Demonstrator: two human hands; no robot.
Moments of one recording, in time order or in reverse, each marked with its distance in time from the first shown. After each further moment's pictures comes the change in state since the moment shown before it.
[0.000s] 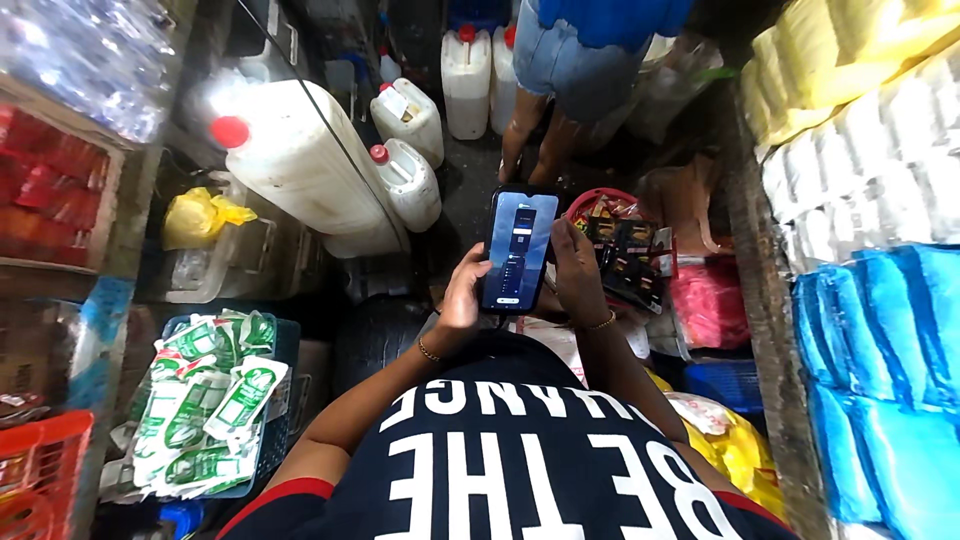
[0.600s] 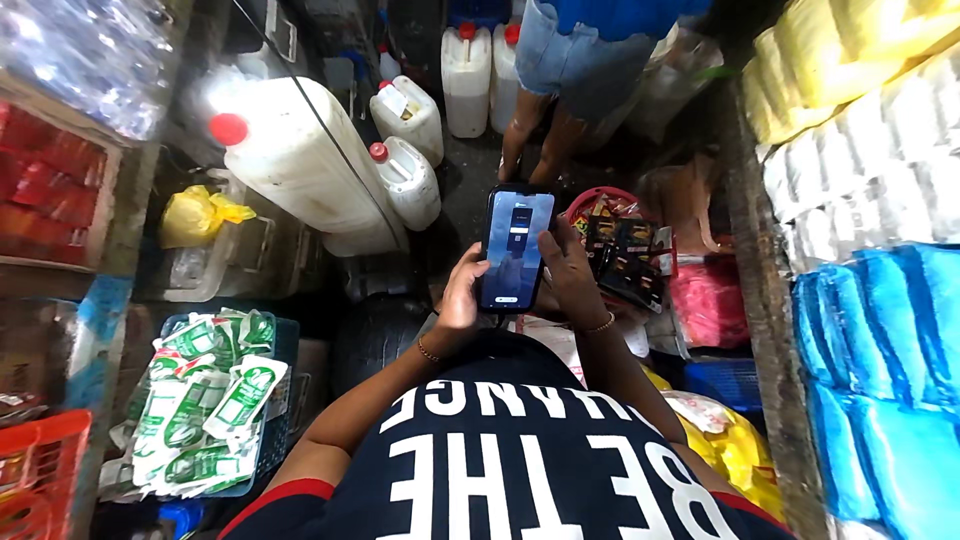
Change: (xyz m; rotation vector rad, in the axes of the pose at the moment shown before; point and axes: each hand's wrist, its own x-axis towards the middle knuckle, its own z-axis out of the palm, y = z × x) left_hand 0.000 -0.002 -0.004 0.016 0.018 0.014; right_hand -0.003 0.001 0.002 0.012 -0.114 -0.028
